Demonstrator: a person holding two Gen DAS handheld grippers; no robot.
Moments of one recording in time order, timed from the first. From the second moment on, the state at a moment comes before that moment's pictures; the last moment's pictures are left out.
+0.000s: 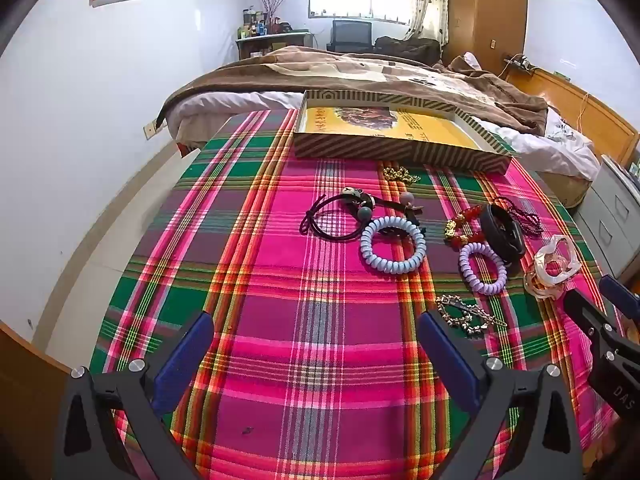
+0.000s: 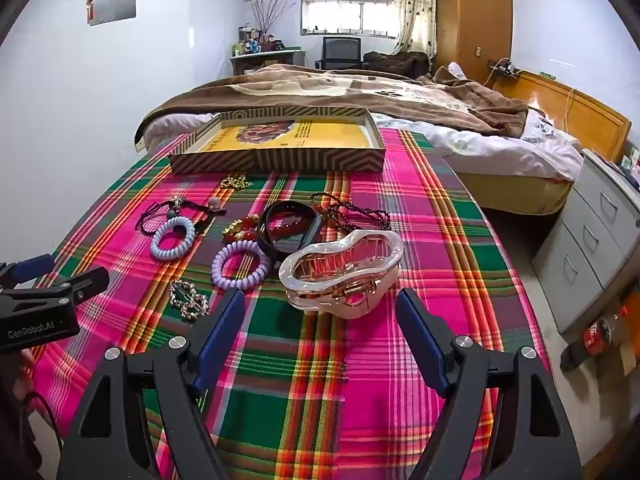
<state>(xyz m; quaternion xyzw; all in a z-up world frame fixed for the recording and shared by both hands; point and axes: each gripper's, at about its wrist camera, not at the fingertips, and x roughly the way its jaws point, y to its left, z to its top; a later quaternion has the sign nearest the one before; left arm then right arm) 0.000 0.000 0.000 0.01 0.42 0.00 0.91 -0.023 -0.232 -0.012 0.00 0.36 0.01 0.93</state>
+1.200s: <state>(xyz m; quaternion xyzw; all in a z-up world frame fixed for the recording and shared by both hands) -0.004 -0.001 0.006 0.01 0.41 0.00 0.91 -0.022 -0.238 -0.010 0.02 0.35 0.01 0.94</state>
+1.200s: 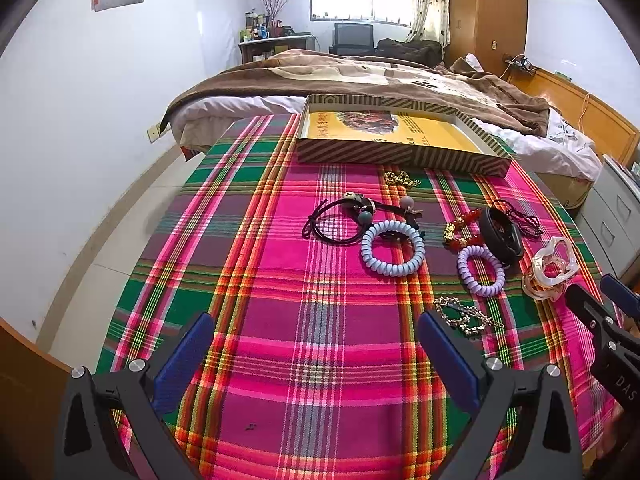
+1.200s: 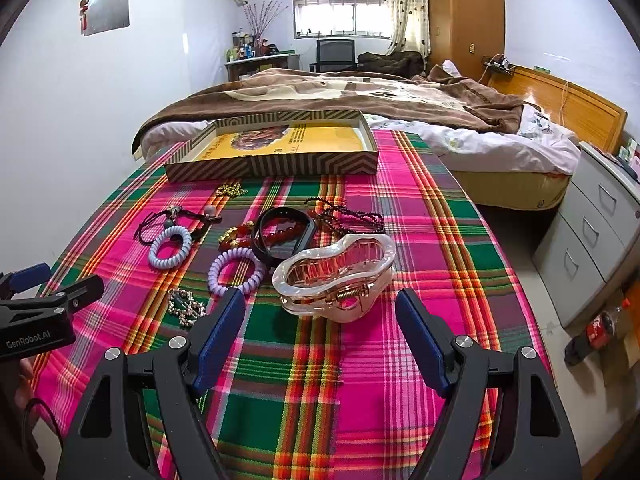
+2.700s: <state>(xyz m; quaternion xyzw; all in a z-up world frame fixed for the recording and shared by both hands) -0.004 0.001 0.003 0.00 0.42 0.00 0.91 -0.023 -0.237 -0.010 0.02 0.36 0.01 0.93</state>
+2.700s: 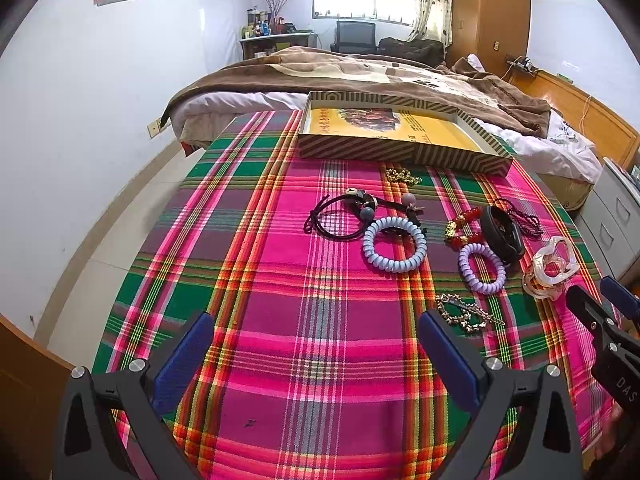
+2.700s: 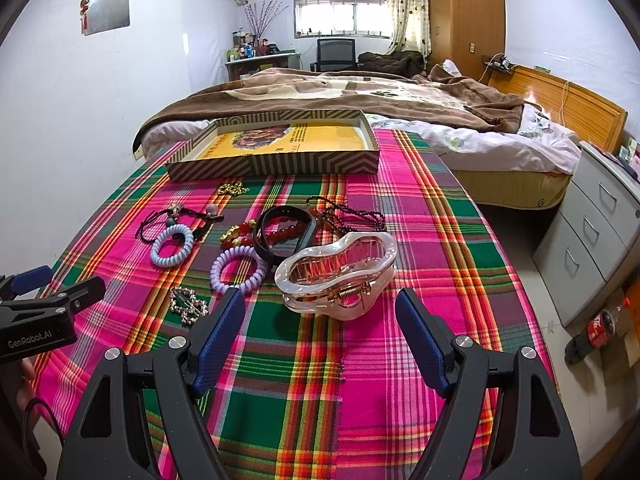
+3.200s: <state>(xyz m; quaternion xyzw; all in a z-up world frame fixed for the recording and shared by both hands) 0.004 0.003 0.001 0.00 0.42 0.00 0.91 -0.019 -0.245 -0.010 0.02 0.36 0.01 0.93</state>
